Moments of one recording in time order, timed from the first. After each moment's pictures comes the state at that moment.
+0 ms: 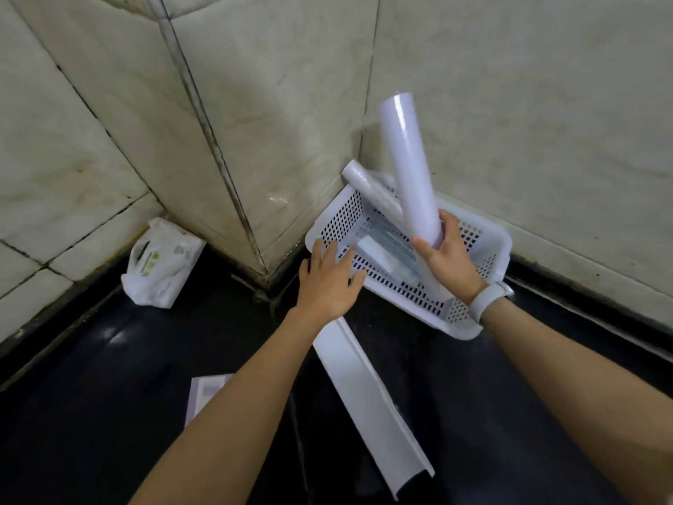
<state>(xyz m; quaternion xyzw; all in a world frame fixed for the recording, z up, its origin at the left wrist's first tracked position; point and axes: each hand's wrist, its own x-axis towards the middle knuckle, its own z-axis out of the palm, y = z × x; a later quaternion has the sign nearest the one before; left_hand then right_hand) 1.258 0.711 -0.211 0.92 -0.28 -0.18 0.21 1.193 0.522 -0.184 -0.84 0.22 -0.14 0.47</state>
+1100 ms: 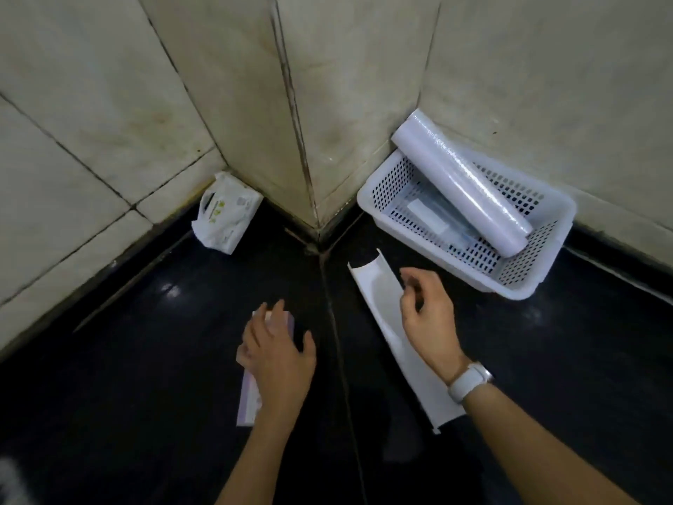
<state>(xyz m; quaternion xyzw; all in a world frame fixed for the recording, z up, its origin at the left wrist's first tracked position) 1.129 0.868 -0.229 0.97 0.05 -0.04 0.24 1.107 0.676 -0.218 -0.85 0.17 -0.18 0.47</state>
